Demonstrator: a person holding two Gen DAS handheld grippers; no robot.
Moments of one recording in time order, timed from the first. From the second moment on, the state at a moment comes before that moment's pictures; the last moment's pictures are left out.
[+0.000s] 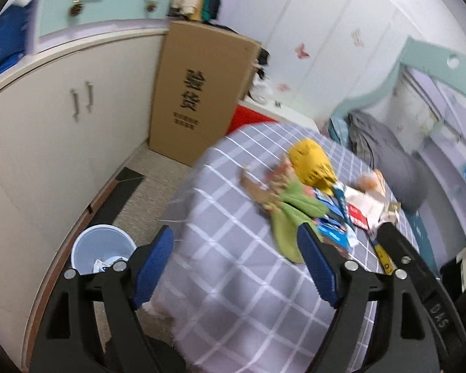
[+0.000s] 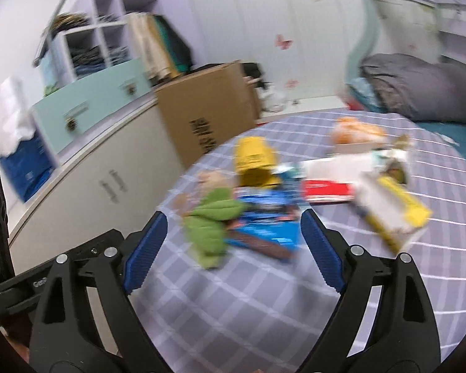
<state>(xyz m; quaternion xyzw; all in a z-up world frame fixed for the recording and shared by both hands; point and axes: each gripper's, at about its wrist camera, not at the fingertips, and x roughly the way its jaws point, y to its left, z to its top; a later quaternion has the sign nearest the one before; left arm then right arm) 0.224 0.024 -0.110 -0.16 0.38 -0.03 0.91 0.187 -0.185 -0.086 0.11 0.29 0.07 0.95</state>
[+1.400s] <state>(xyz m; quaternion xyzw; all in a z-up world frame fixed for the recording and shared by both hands) 0.208 -0.047 -0.084 -0.07 0.30 -0.06 0.95 0.218 -0.294 -0.129 0.03 0.39 0.00 0.92</state>
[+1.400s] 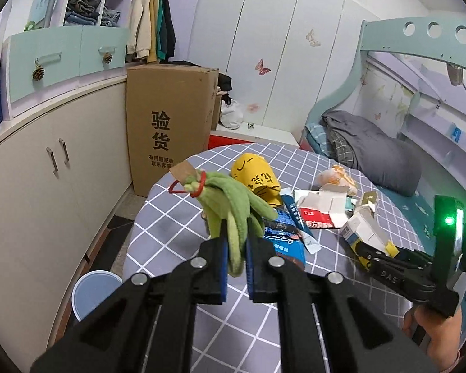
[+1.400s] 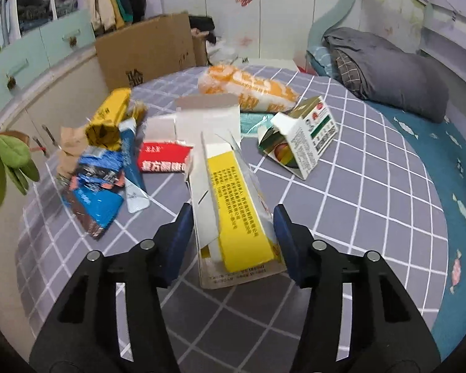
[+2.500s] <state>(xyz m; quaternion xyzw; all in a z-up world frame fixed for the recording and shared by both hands) 0.147 0.167 -0.140 -0.18 0.35 0.07 0.92 0.176 0.009 -0.109 -0.03 0.36 0.30 0.88</state>
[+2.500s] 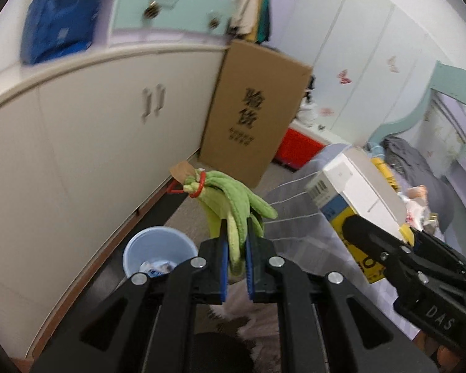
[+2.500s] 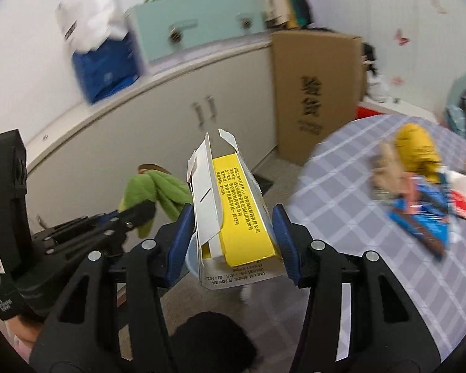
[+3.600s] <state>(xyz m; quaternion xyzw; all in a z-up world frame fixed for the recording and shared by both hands) 0.206 0.262 -0.233 -0.16 0.44 0.18 0.86 0.235 0.107 -0.216 -0.06 0.43 0.28 0.85</state>
